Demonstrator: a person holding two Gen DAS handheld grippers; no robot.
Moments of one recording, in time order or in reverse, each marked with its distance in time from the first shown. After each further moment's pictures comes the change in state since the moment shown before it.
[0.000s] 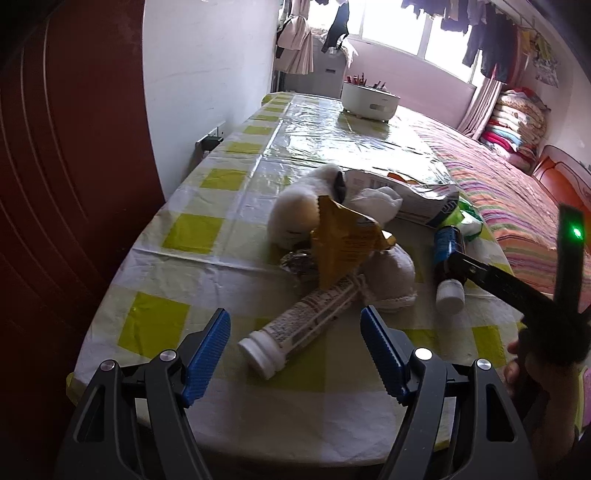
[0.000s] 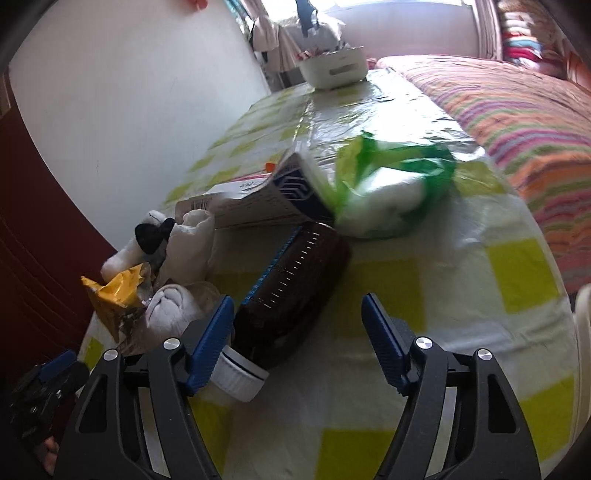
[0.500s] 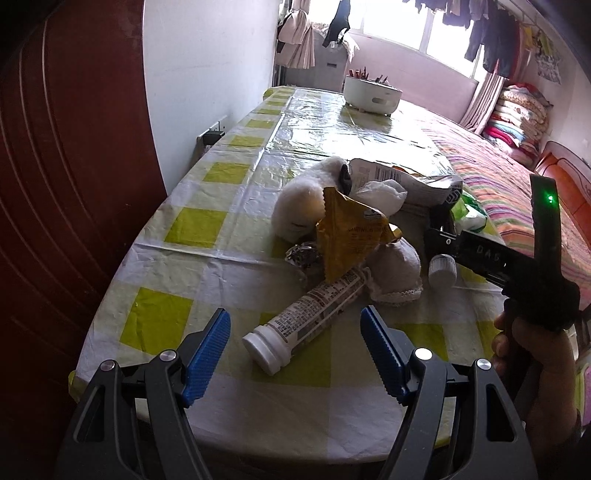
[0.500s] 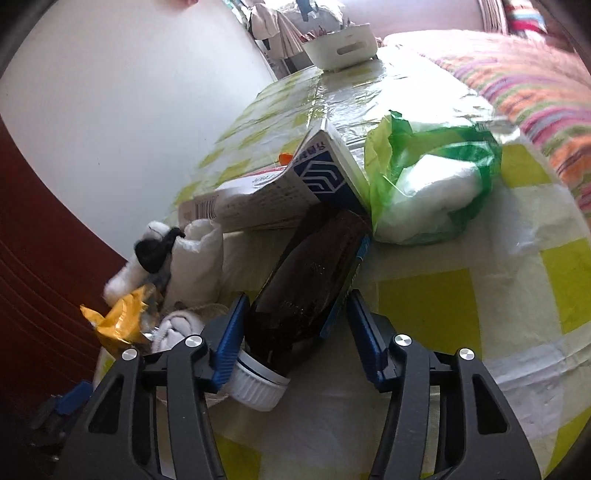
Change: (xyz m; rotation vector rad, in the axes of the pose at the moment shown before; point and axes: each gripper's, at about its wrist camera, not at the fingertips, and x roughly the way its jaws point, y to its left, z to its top) left arm 0.005 0.000 0.000 0.008 0.026 0.006; right arm 0.028 0.002 0.016 0.088 0.054 0.109
